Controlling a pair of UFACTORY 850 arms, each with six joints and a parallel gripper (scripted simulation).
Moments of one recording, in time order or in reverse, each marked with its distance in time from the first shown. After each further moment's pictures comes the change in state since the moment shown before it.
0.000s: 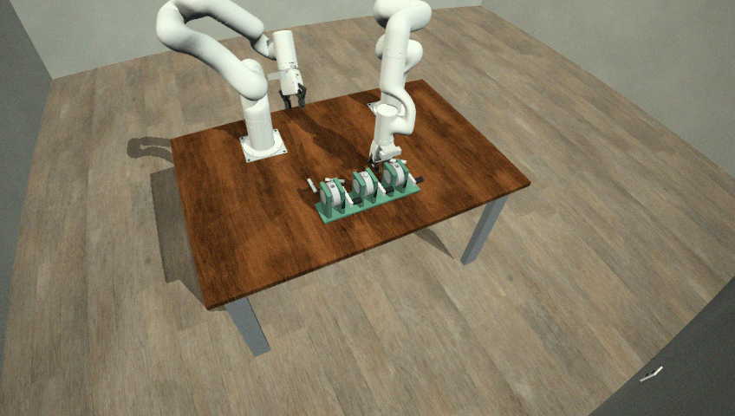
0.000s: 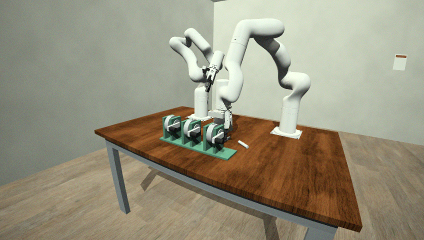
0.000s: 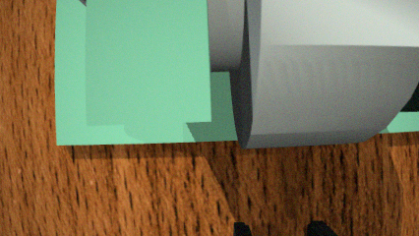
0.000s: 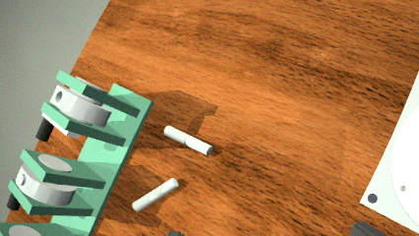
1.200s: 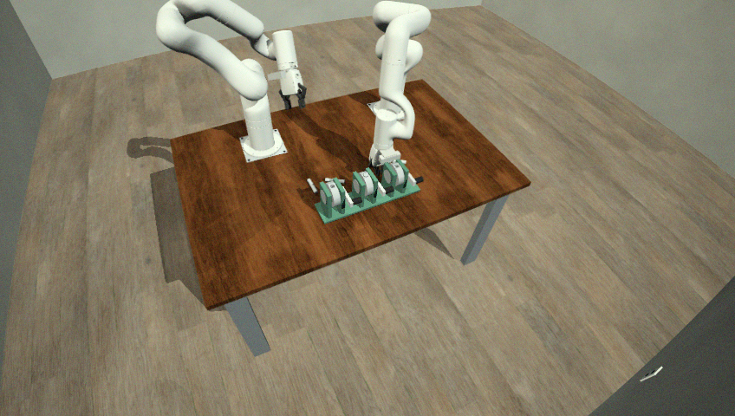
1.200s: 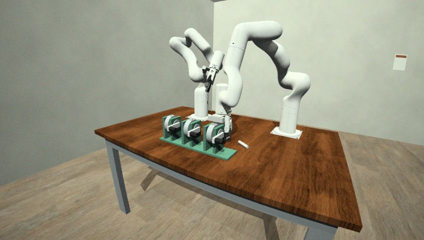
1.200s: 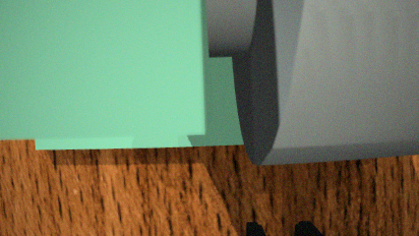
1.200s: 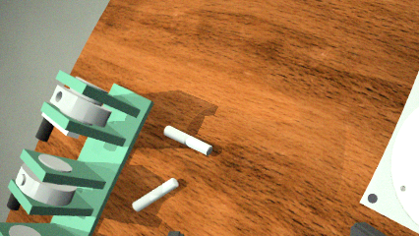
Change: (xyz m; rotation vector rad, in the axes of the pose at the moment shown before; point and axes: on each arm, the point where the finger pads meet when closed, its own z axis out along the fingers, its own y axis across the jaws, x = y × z) left arm 0.000 0.000 0.023 0.000 0.000 0.000; right arm 0.000 0.000 0.000 0.000 0.000 0.000
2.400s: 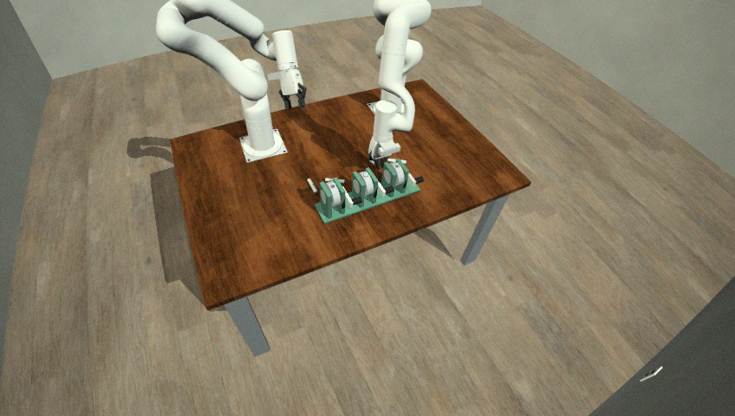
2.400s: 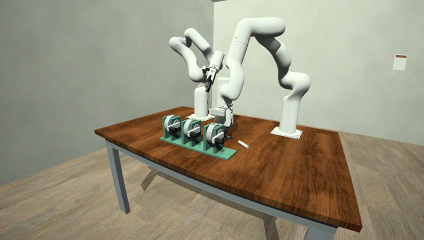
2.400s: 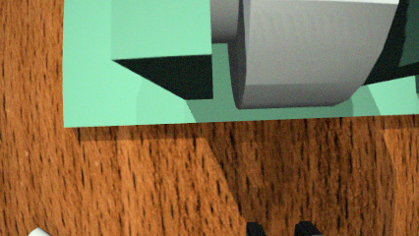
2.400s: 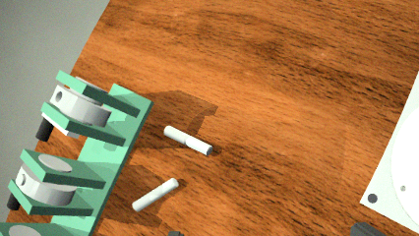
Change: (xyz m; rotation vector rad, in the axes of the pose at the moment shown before) left arm -0.010 0.000 -0.033 0.000 0.000 0.000; right arm 0.000 0.000 0.000 0.000 0.000 0.000
